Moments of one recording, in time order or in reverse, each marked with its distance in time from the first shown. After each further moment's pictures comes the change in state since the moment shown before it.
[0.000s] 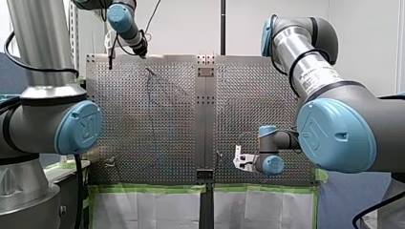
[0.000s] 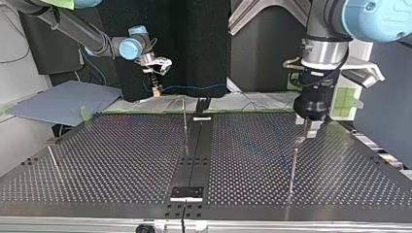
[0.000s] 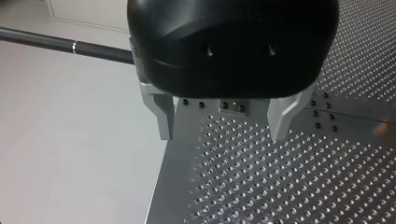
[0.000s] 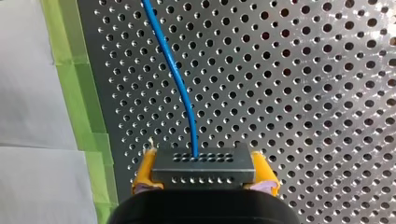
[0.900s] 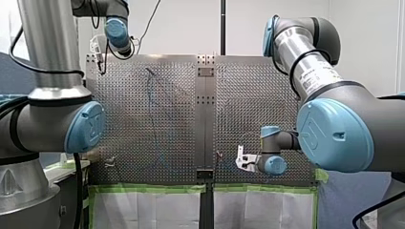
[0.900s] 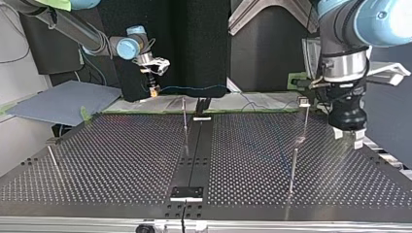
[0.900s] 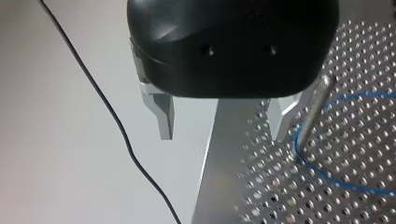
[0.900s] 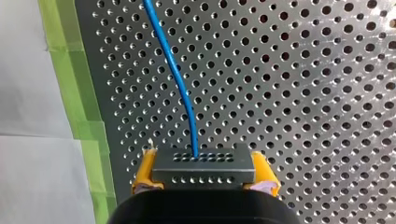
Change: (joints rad) left arm 0.116 0.020 -0.080 0.229 -0.131 -0.079; right arm -0.018 0.000 0.006 -0.012 0.000 -0.002
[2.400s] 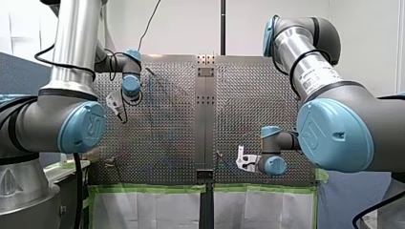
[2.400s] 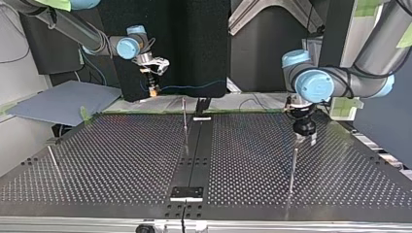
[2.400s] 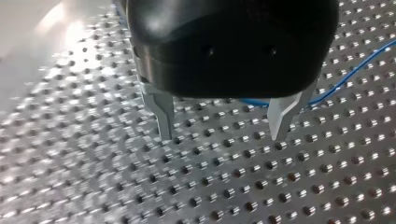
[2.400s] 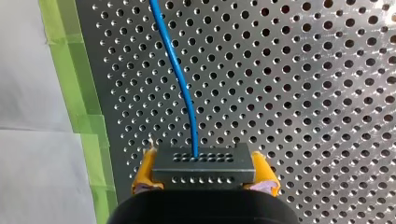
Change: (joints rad) left arm -0.017 -0.434 -0.061 0.348 -0.073 -0.354; right arm -0.002 0.000 0.007 -0.007 0.014 -0.005
